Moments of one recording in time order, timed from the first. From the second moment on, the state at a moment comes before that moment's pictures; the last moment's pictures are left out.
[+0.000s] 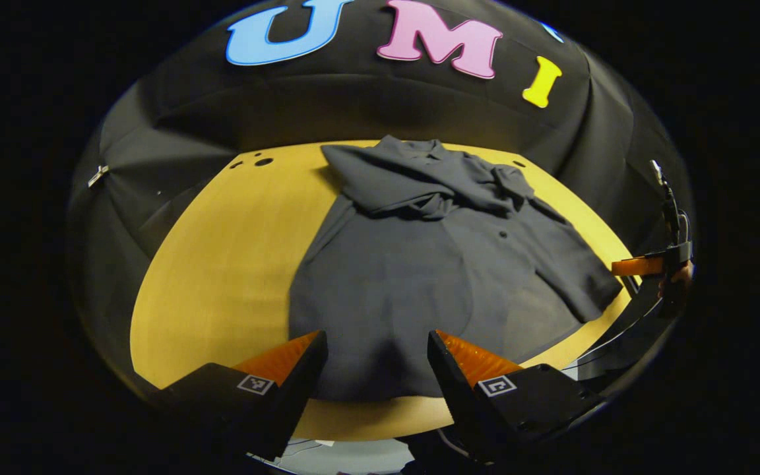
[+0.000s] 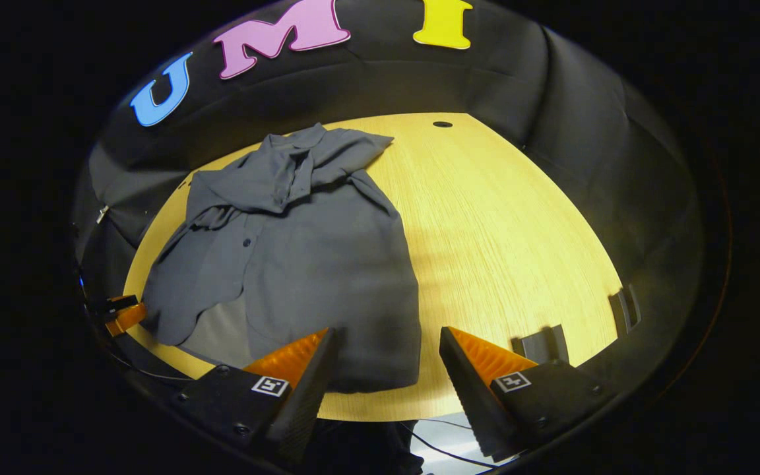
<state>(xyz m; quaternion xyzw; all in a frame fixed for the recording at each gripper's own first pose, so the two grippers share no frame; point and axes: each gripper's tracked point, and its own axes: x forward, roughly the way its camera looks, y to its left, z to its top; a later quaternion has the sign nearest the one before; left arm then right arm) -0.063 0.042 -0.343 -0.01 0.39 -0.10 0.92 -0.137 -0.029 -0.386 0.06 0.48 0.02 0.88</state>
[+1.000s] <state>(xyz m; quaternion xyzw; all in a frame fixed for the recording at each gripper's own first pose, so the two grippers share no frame) -0.061 0.047 -0.380 0.03 0.44 -0.13 0.89 -0.131 0.019 -0.427 0.01 0.50 0.09 0.86</state>
